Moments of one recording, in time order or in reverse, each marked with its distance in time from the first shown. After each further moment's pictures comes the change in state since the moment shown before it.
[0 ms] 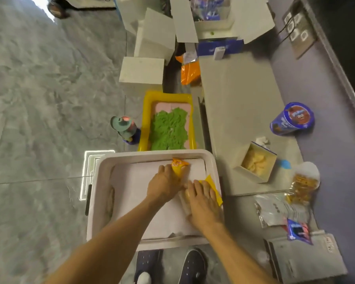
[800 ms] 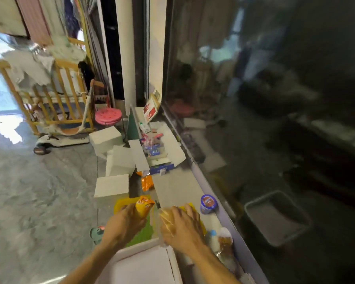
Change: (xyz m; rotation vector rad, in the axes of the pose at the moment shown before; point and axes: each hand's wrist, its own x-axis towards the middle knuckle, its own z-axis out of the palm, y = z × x) left_hand -0.246 0.110 -0.308 -0.110 0.326 0.410; right_hand -0.181 -0.019 -0.379 0.250 0.442 0.083
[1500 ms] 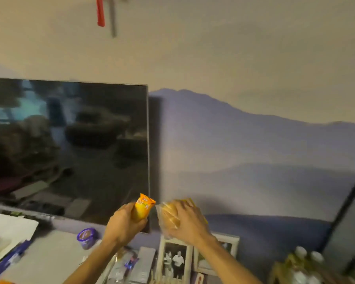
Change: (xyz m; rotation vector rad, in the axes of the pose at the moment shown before) left_hand -0.288 0.264 0.013 0.029 -0.355 0.974; right_hand -0.476 -0.033 -0.171 -0.151 0.552 0.805
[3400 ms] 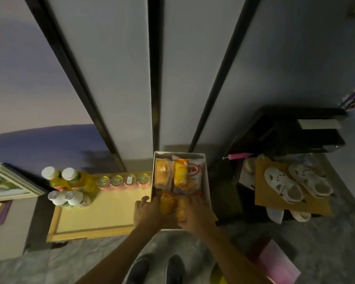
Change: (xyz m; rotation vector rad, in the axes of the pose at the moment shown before) left_hand -0.237 0.650 0.859 0.449 -0.813 0.161; right_hand -0.569 0.872 -0.025 0.073 -0.473 0.750
